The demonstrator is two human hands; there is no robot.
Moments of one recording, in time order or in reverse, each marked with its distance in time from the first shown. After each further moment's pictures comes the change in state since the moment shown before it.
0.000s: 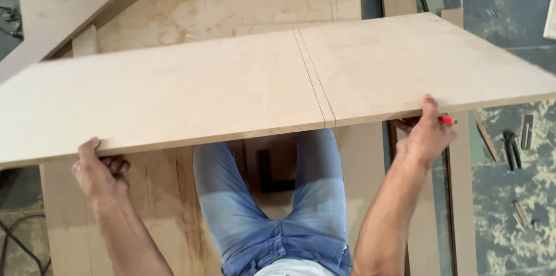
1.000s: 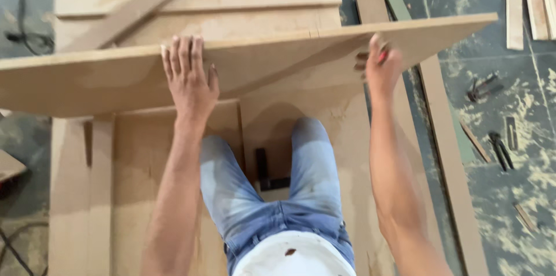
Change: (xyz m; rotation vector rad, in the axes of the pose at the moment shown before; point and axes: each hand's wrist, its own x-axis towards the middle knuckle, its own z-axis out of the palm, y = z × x) left_hand -0.073 0.011 0.145 0.849 -0.253 1.565; right_hand 0.015 -0.010 0.046 -0.329 -0.530 -0.327
